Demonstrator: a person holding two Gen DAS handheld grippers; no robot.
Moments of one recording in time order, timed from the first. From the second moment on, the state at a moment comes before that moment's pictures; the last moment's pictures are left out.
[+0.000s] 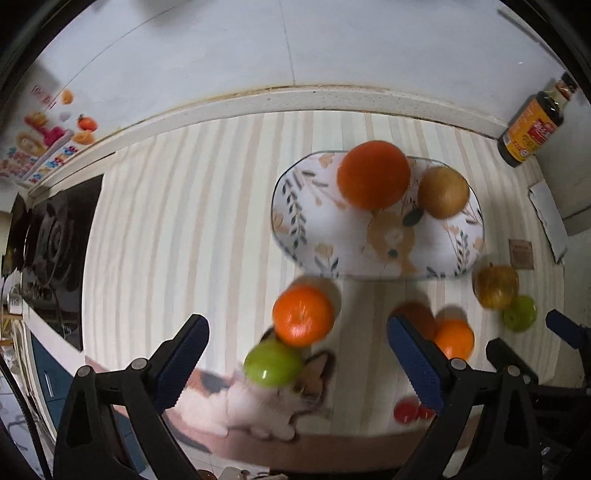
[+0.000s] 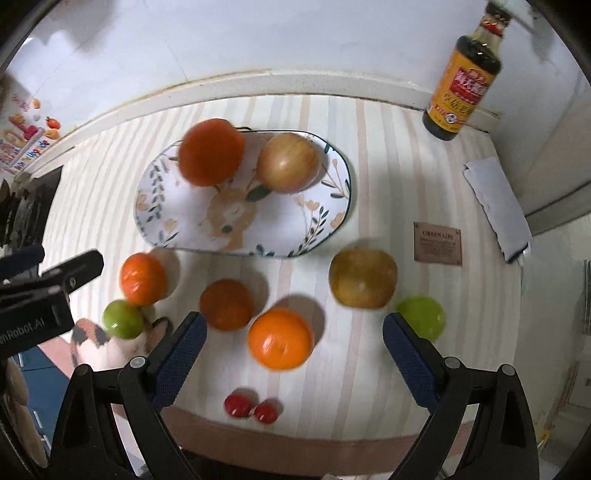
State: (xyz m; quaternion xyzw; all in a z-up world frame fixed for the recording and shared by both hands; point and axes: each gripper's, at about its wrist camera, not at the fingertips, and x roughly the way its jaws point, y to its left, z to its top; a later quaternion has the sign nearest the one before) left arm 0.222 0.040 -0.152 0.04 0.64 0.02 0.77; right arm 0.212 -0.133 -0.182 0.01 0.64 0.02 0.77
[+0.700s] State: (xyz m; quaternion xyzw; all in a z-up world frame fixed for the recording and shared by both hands) left arm 0.166 0.061 -0.128 0.00 0.62 0.04 0.79; right arm 0.154 -0.132 -0.140 0.06 0.61 0.05 0.79
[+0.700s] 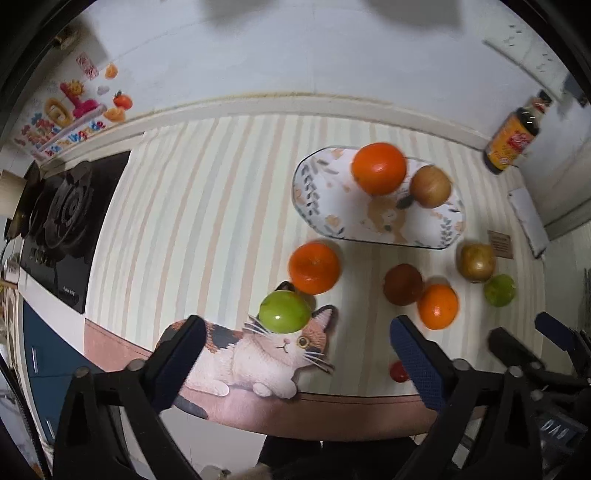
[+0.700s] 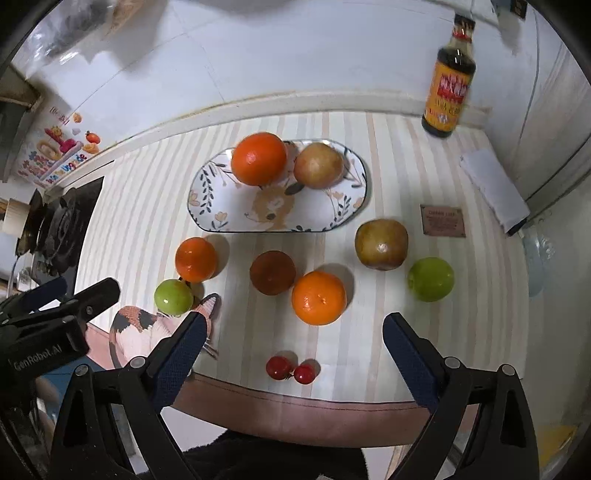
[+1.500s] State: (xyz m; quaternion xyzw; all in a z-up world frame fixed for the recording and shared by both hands) left arm 0.200 0.075 -0.284 0.07 0.72 0.00 0.69; right arm 0.203 -0.148 -0.295 0.12 0.69 0.05 0.71
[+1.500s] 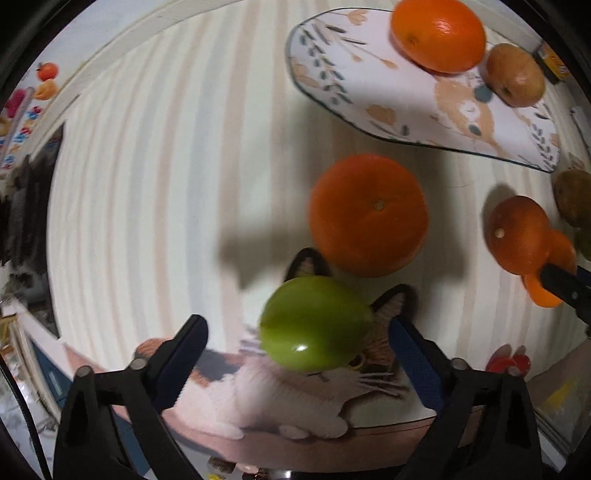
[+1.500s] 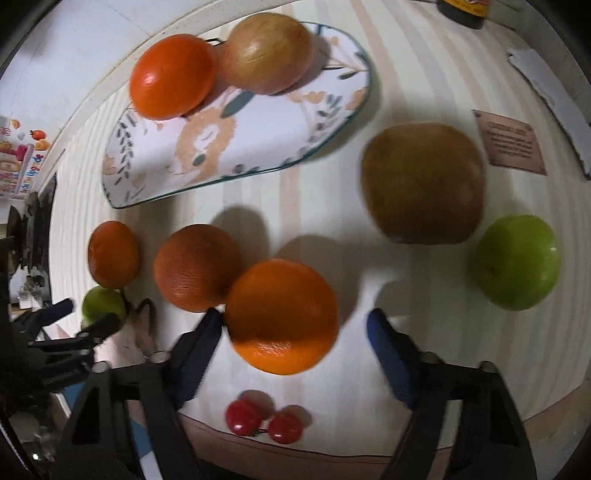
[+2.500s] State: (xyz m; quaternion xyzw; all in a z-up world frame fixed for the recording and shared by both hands) left arm 0.174 0.059 -0.274 0.04 0.69 -0.07 0.72; right arm 0.176 -0.137 -0.295 0.11 0.70 0.03 0.71
